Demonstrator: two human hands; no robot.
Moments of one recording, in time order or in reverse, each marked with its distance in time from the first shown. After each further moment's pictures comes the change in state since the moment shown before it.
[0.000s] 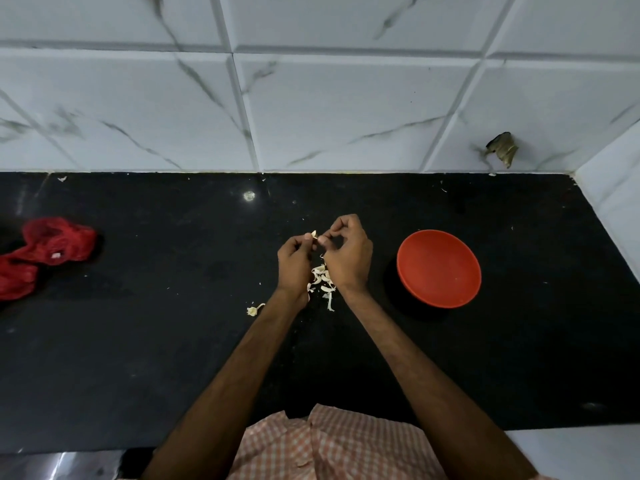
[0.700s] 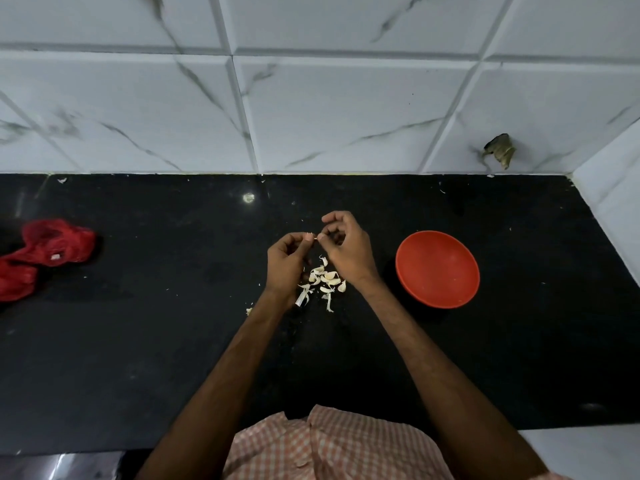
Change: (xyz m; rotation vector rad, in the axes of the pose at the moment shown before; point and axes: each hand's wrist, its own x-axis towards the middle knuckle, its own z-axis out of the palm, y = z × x) left_hand 0.002 0.003 -0.018 0.090 -0.086 0.077; right_hand 0.017 -0.002 -0.022 0.136 -0.282 -0.048
